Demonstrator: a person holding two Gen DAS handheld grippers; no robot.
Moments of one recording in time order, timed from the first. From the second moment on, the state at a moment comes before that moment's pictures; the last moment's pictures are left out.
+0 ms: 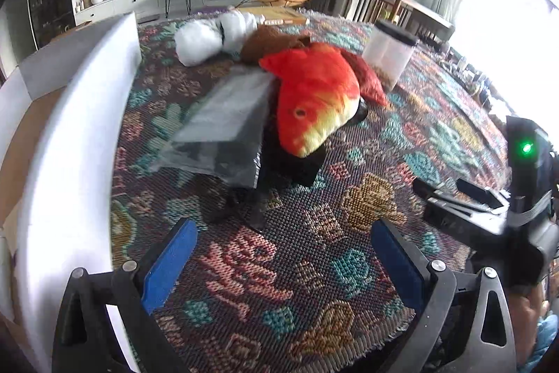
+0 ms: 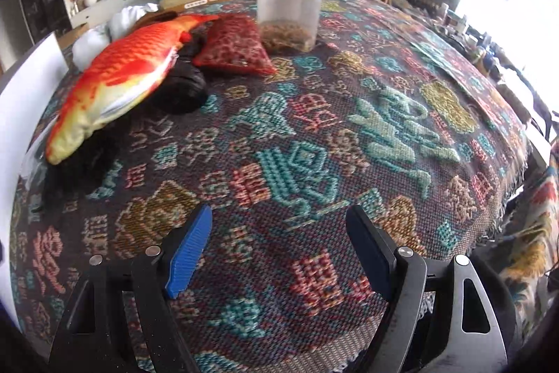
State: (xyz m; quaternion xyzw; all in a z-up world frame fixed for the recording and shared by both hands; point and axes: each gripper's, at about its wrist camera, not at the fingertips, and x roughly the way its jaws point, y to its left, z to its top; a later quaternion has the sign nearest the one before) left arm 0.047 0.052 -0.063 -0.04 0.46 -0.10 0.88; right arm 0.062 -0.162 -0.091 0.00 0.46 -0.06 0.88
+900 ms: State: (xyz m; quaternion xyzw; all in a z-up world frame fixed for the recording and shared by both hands) left arm 0.087 0.043 -0.114 0.02 0.46 -0.04 0.89; right arm 0.058 -0.188 -0.109 0.03 0.45 -0.06 0.89
